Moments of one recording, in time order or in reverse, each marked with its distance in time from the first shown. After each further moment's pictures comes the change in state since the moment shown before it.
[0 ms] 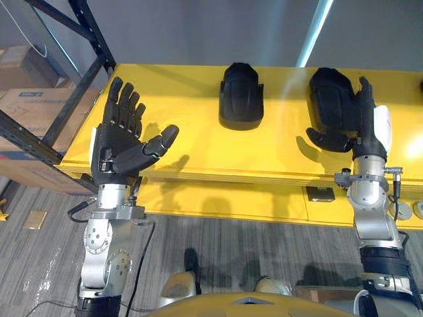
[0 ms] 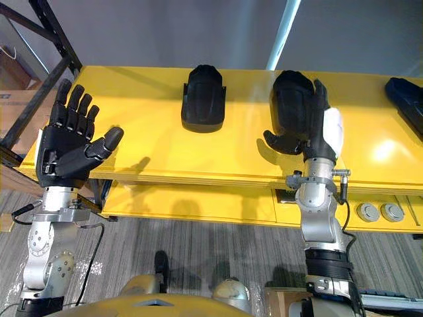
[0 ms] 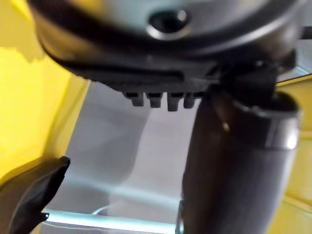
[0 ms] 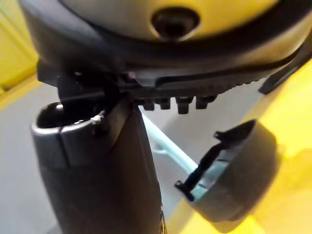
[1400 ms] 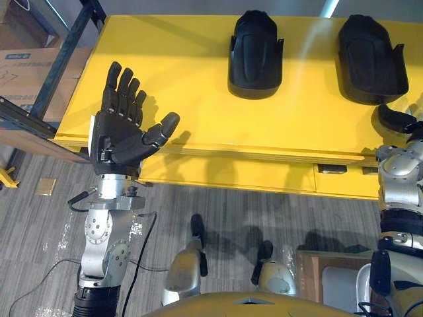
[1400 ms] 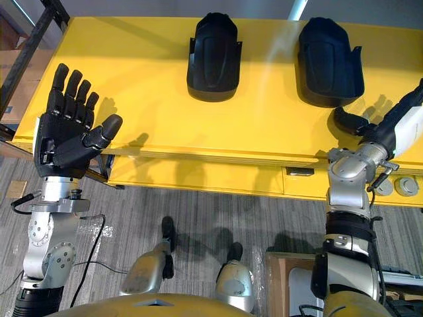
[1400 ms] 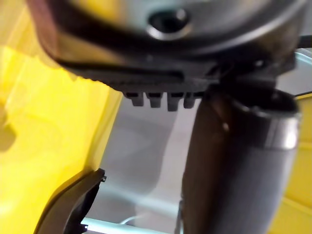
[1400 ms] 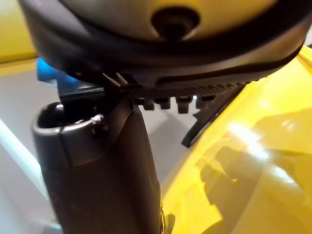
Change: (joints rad) left arm -0.067 0.051 -0.008 -0.013 -0.040 0.003 0.045; right arm -0.308 -0.168 -0.110 0.384 0.190 0.081 -0.306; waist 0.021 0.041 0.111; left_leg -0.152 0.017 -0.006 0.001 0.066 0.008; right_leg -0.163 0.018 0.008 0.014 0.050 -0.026
